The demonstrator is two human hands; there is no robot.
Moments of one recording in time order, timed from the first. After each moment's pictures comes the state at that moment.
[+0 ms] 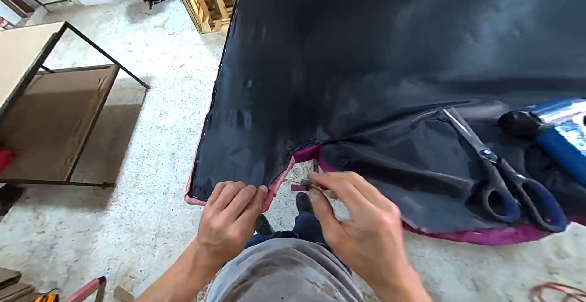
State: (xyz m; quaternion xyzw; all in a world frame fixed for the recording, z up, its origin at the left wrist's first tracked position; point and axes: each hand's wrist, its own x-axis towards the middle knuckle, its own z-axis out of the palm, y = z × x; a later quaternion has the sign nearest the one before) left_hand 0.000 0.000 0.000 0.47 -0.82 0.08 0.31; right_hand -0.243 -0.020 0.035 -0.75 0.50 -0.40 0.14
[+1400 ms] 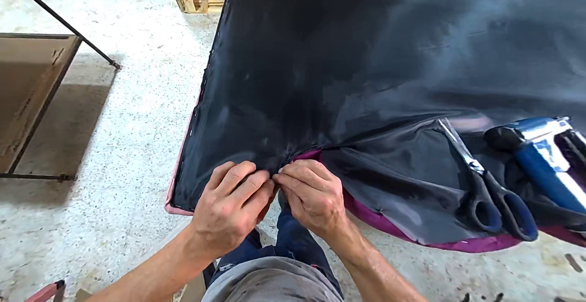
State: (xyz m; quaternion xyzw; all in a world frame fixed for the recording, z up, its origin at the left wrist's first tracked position) left_hand 0.002 -0.035 0.000 0.42 -0.85 0.07 0.29; right_hand -0.211 -0.072 -0.028 -0.82 0.35 -0.43 0.10
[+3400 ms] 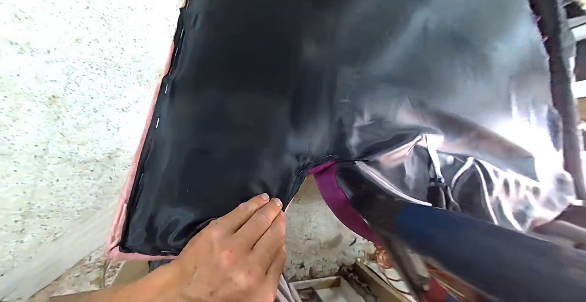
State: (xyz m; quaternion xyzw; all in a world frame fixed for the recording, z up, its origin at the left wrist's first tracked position) left_hand 0.008 -0.039 -0.007 0.32 -0.88 -0.09 0.33; right_hand -0.267 -0.022 0.187 -0.68 0.67 -0.05 0.29
